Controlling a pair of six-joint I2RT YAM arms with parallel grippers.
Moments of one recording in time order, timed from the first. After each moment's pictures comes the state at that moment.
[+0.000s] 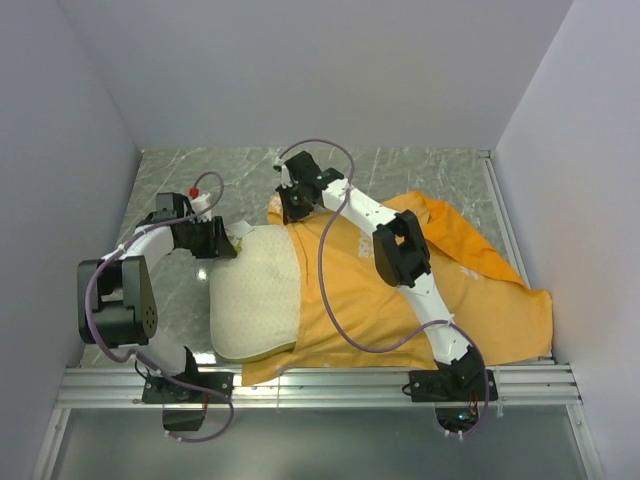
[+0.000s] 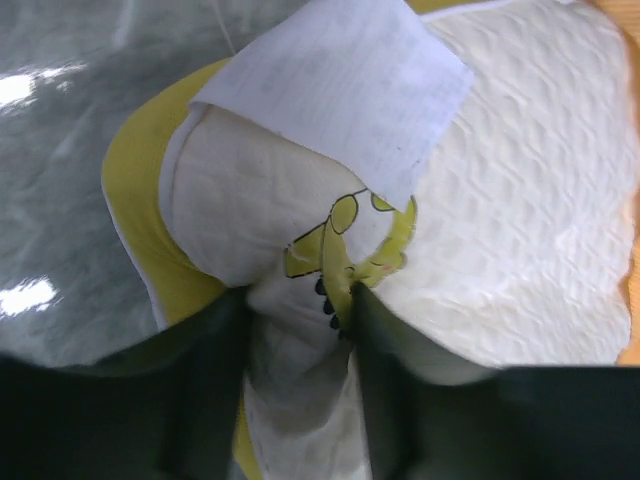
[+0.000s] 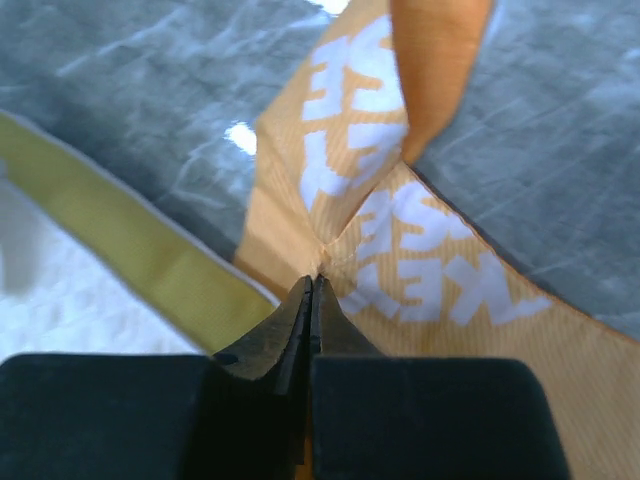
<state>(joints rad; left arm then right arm) 0.09 1.57 0.92 -0.42 0.56 0.01 0.66 2.51 2.26 -0.68 -0.24 0.20</state>
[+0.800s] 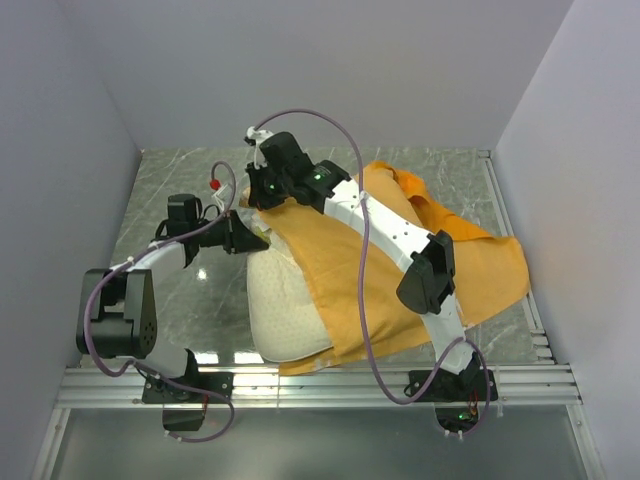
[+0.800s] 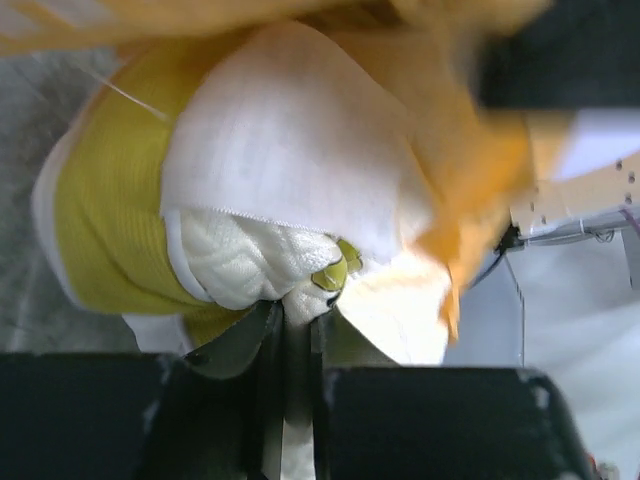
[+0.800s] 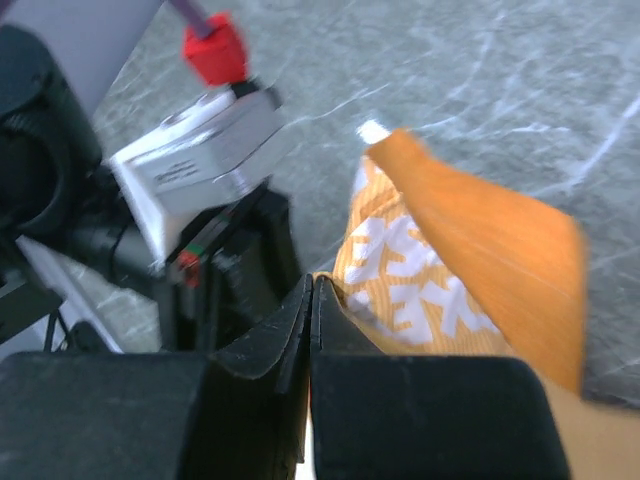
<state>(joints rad) -0.02 1.50 0.75 0.16 1.18 -0.34 0.86 2.13 2.22 -0.67 -0.12 0.33</state>
